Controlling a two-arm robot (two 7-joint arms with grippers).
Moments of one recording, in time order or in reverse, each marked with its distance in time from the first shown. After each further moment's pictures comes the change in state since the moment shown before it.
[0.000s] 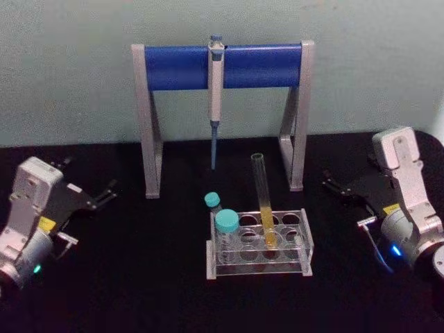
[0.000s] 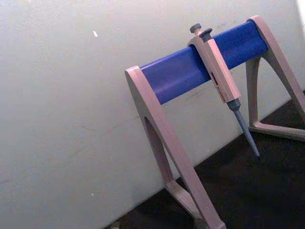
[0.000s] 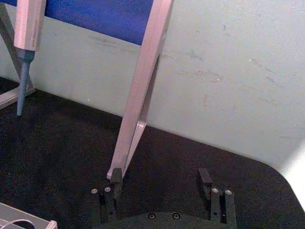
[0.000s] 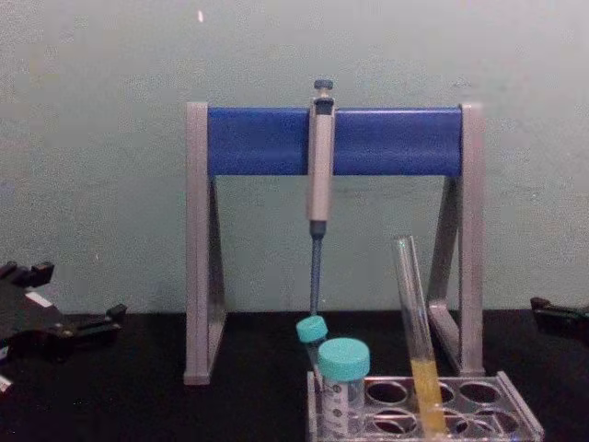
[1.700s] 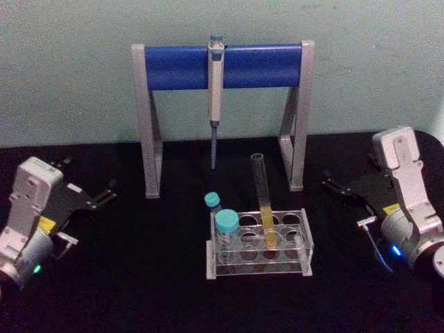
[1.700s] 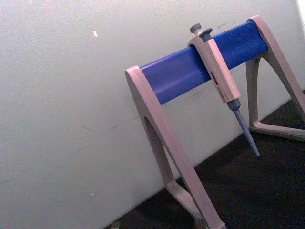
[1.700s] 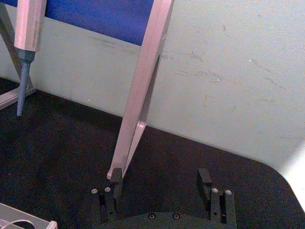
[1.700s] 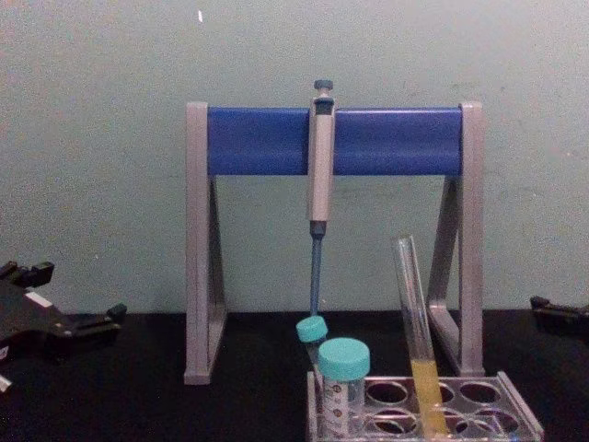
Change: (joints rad) left arm 0.000 0.000 0.000 0.000 0.000 0.000 0.000; right arm 0.000 0.000 0.000 -0.001 0.000 -0.001 0.000
